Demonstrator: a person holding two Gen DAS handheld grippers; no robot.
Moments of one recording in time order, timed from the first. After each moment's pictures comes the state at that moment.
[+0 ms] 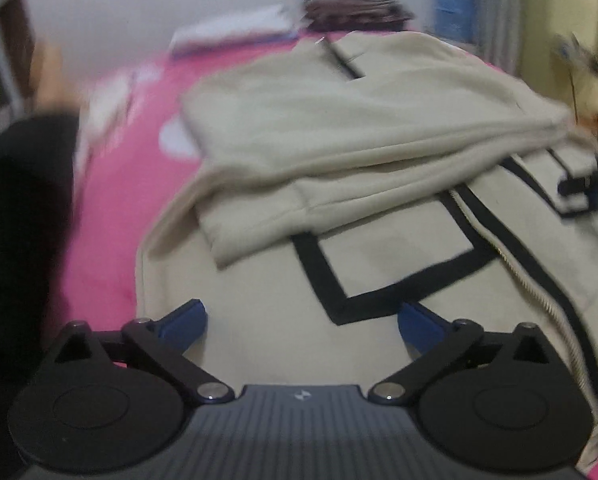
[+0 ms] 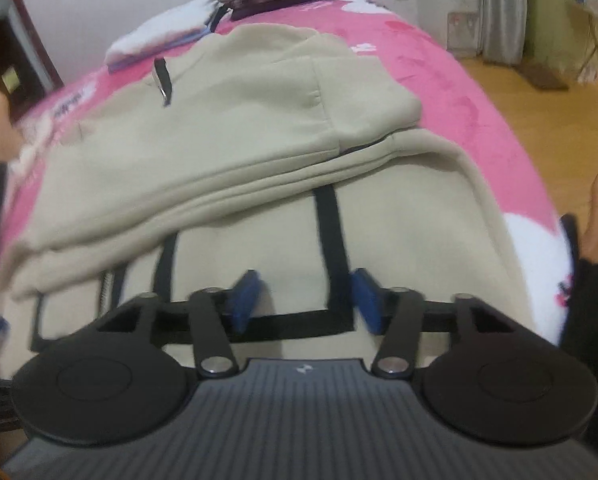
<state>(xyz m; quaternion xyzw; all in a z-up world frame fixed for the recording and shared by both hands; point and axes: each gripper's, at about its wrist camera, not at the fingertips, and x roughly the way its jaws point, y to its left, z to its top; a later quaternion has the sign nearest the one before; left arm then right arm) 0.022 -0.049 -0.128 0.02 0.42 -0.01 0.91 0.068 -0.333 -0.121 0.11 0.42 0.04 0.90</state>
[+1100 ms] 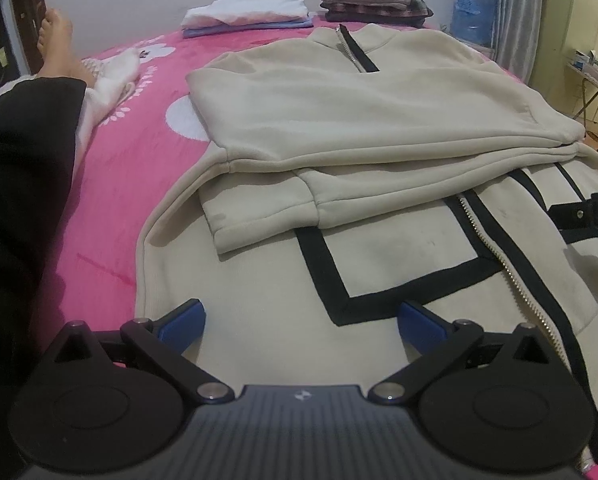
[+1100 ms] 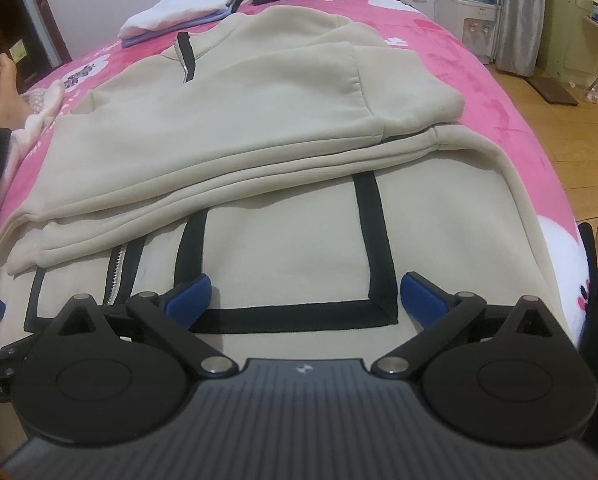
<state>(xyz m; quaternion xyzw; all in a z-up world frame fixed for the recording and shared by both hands) 0.025 -0.055 -0.126 0.02 0.44 0.01 0.90 0.069 -0.305 -0.124 0.06 0.43 0.05 0.90</state>
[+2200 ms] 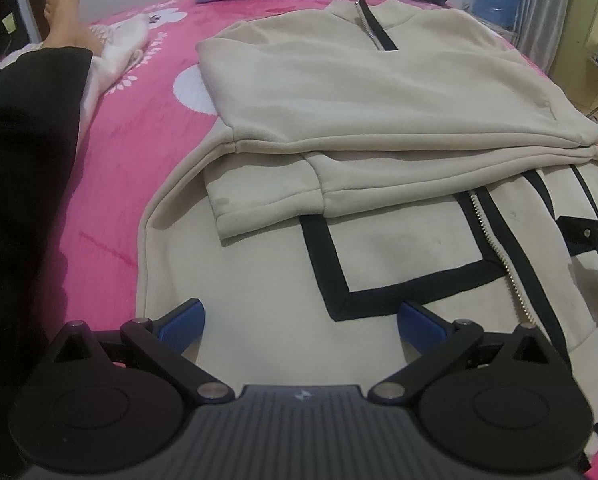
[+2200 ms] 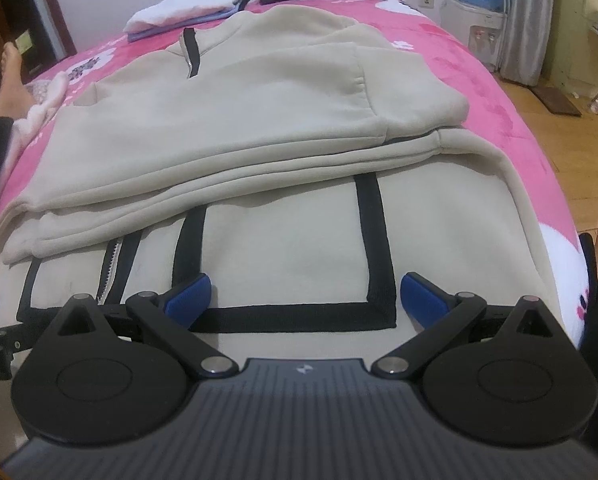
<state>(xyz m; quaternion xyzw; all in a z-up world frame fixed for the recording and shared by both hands) 0.039 -0.058 -0.122 0.00 0.49 0.03 0.87 0.070 -0.307 -0.127 0.04 0.43 0.06 0.90</state>
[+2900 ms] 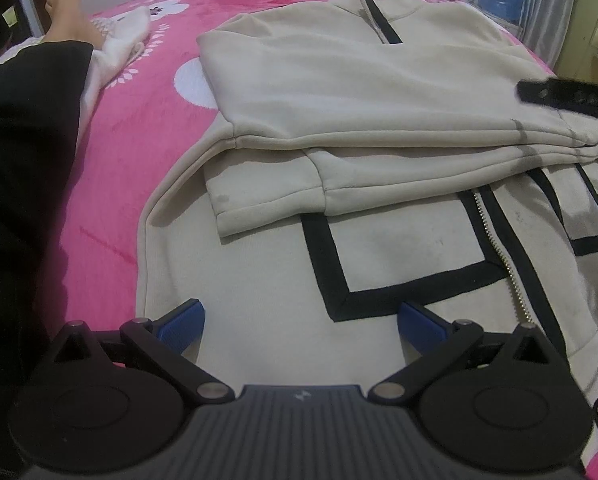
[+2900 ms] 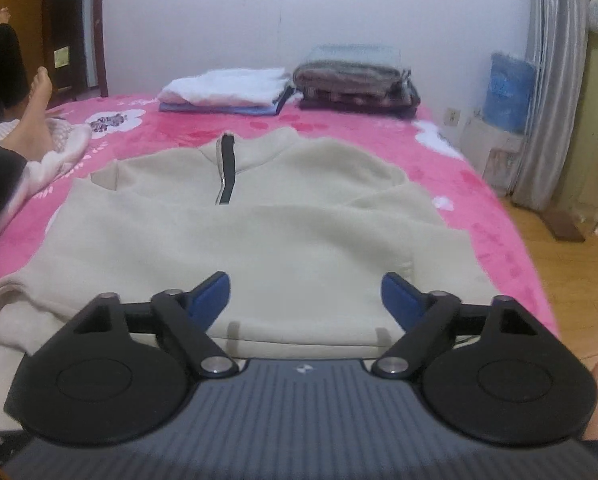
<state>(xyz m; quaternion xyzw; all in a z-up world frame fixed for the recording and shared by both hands) 0.042 -0.058 -0.120 0.00 0.51 0.04 0.86 0.126 -0.271 -0.094 -0.02 0.30 0.09 0.95</state>
